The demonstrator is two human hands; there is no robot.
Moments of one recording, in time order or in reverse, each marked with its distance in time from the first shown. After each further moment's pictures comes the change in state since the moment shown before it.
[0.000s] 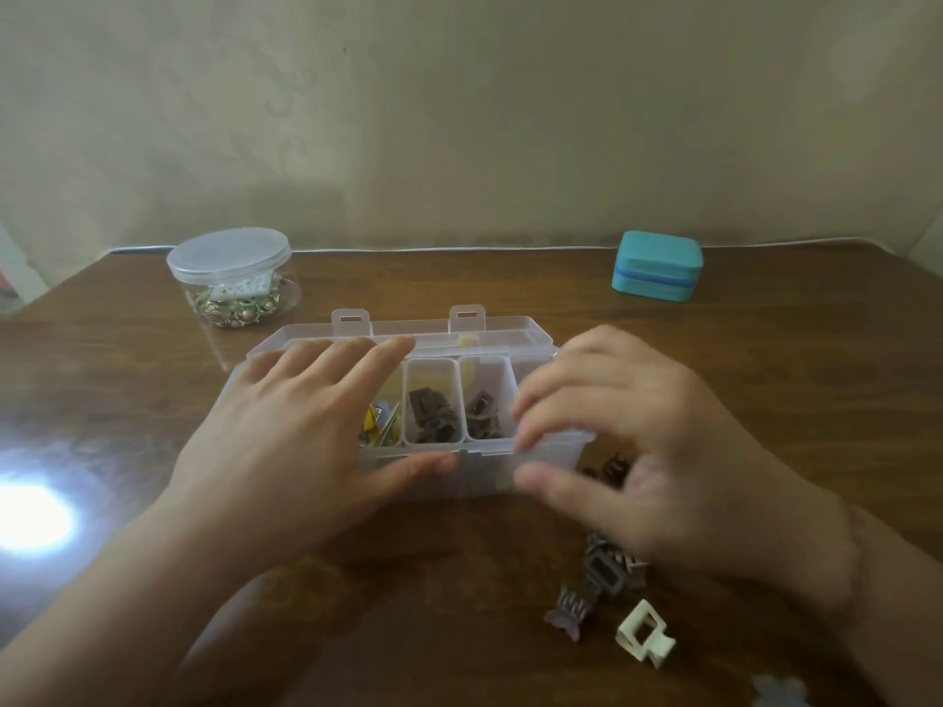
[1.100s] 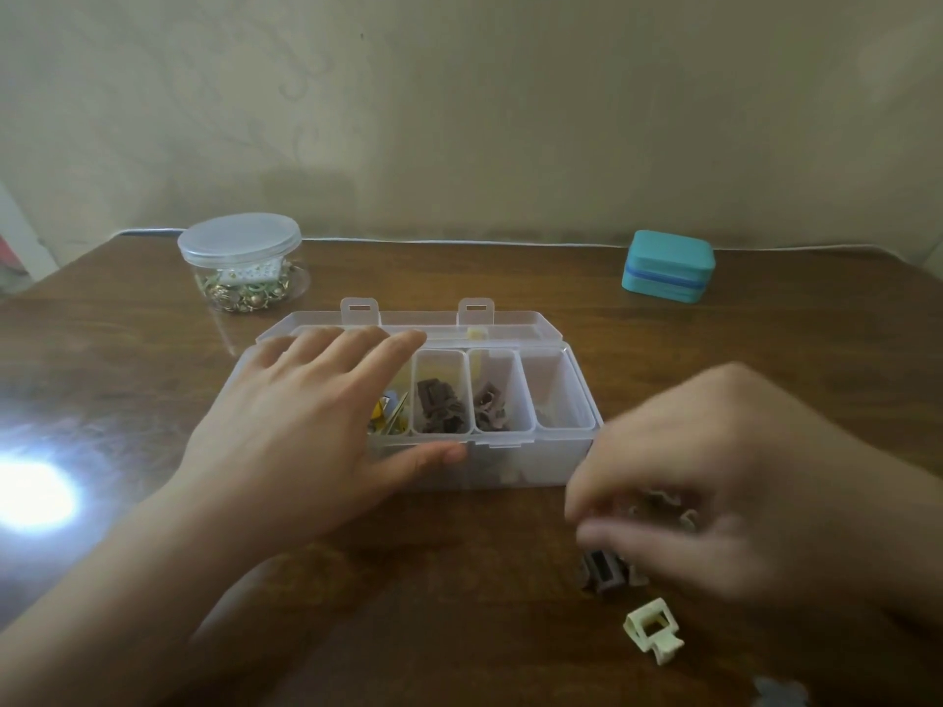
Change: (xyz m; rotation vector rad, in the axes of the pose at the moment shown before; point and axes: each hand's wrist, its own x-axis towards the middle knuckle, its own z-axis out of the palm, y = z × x) left_hand -0.001 0.001 0.000 0.009 0.011 -0.008; right_hand -0.009 -0.009 -0.029 -0.099 -0.316 -0.084
